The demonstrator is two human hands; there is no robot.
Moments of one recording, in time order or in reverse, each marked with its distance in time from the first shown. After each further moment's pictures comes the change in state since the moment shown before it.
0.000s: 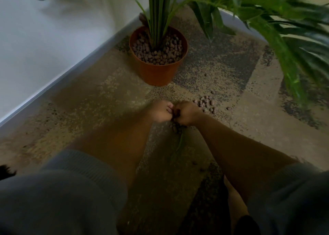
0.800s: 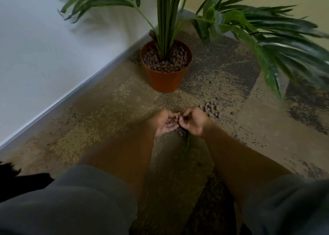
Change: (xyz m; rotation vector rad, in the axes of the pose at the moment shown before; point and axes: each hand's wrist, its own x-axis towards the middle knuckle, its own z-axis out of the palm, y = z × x) left_hand -0.051 0.015 0.011 -1.180 0.040 -0.373; right_hand -0.024 -0.021 -0.002 1.988 -0.078 0.527
